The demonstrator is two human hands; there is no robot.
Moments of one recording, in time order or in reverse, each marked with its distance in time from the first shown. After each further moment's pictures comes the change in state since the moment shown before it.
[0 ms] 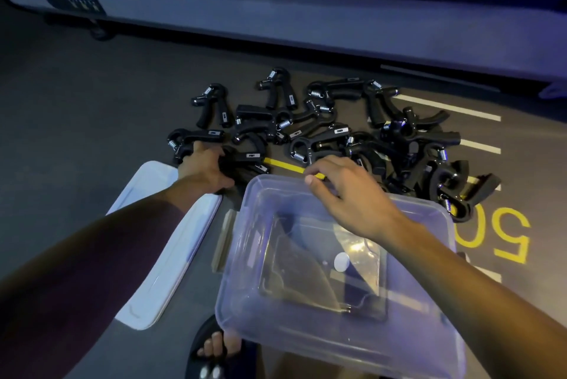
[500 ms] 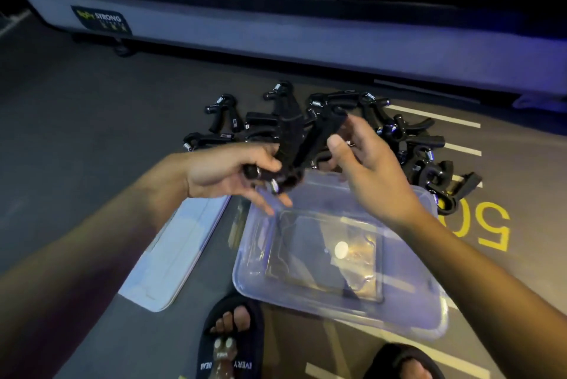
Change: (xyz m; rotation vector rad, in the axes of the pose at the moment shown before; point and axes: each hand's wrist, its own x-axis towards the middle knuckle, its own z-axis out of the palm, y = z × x) left_hand -0.149 0.038 -0.101 -1.015 -0.890 0.533; right_hand -0.039 -0.054 -0.032 0.573 0.312 -0.012
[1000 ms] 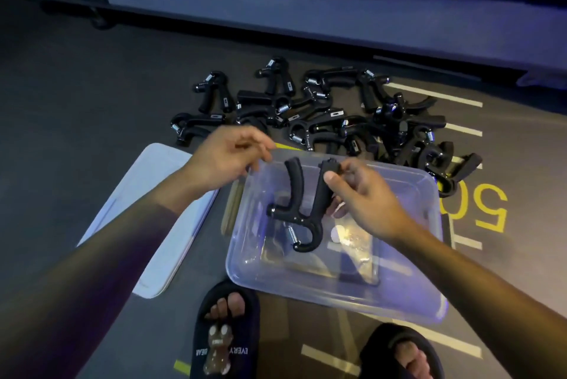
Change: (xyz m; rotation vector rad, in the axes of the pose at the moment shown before) left_hand 0.029 -0.049 -0.009 0.374 0.615 0.233; right_hand -0.033 0.065 0.009 0.104 -0.156 0.376
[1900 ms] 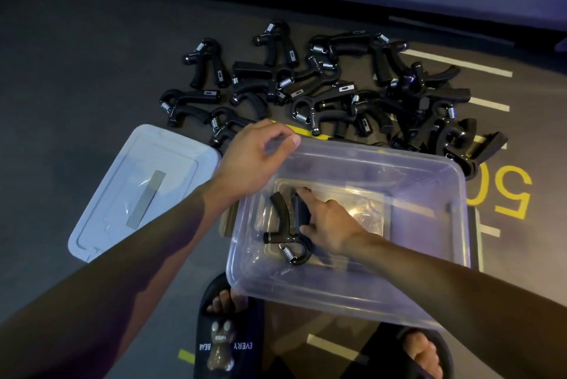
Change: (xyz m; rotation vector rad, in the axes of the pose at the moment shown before) left_hand 0.027 -0.042 0.047 0.264 0.095 0.215; right_hand 0.029 0.086 0.059 -0.777 -0.366 0.218
